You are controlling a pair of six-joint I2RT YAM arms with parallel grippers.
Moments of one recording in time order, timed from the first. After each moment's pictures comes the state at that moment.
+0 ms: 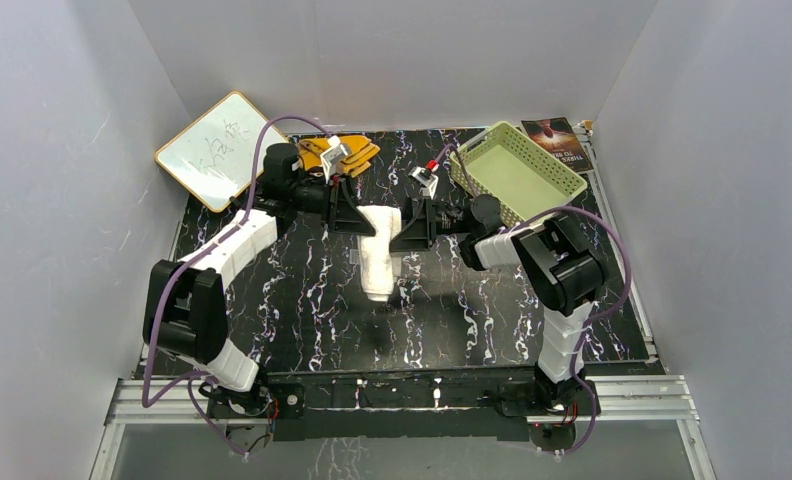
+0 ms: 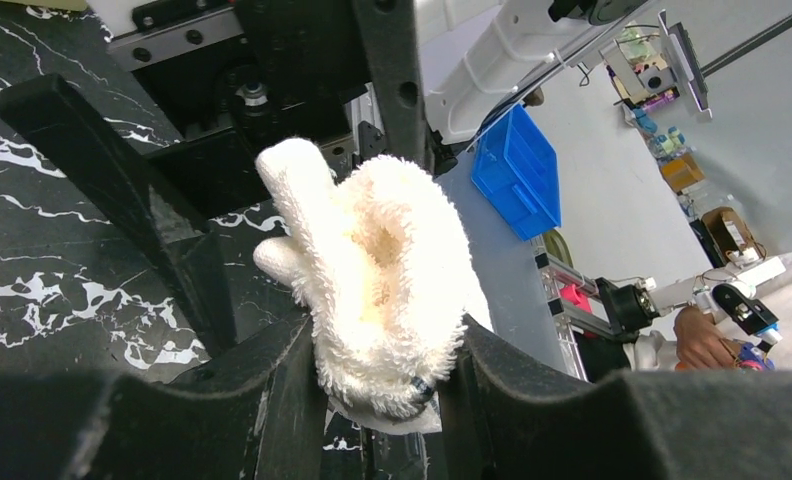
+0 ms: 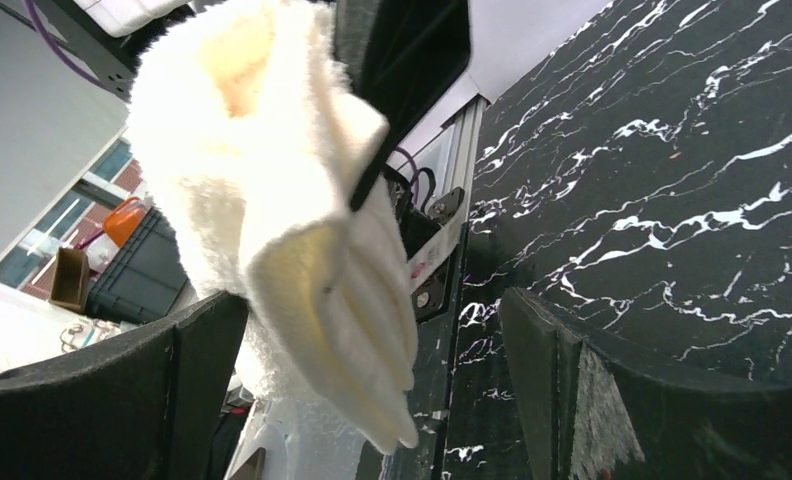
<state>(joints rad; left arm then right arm) -0.28 1.57 1.09 0.12 1.46 -0.39 0.46 1.93 0.89 1.49 -1.21 1.29</state>
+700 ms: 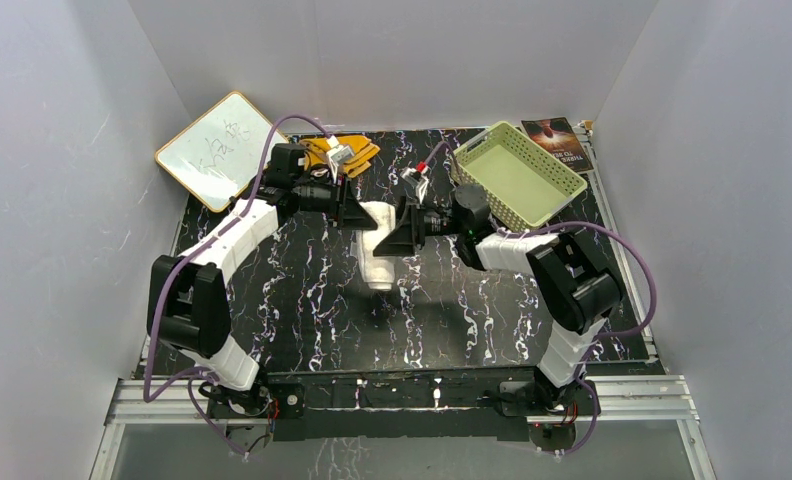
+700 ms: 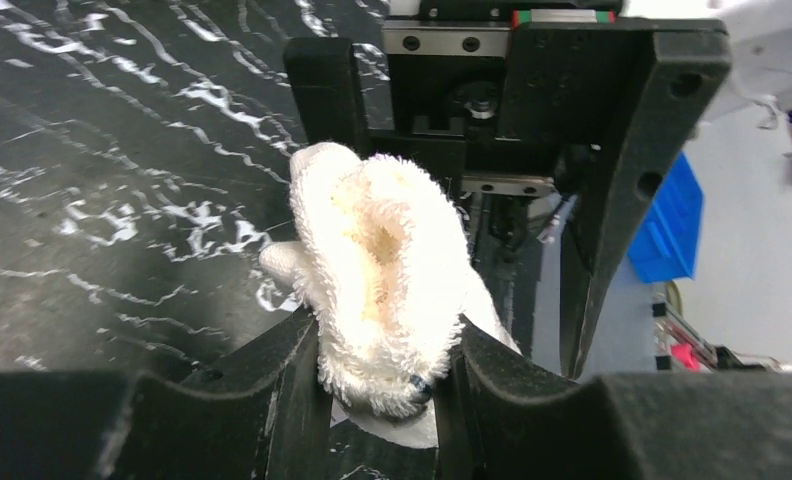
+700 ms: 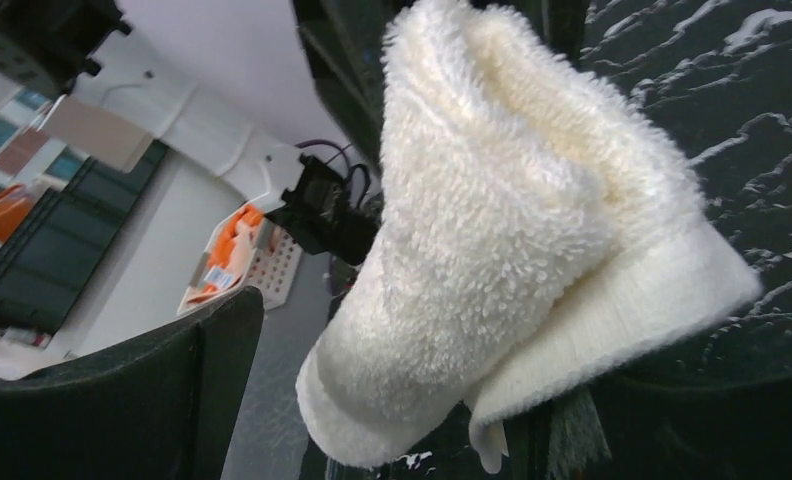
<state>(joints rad) -0.28 1.61 1.20 -0.29 1.16 -0.06 0.52 1.80 0.88 1.16 -1.16 0.97</state>
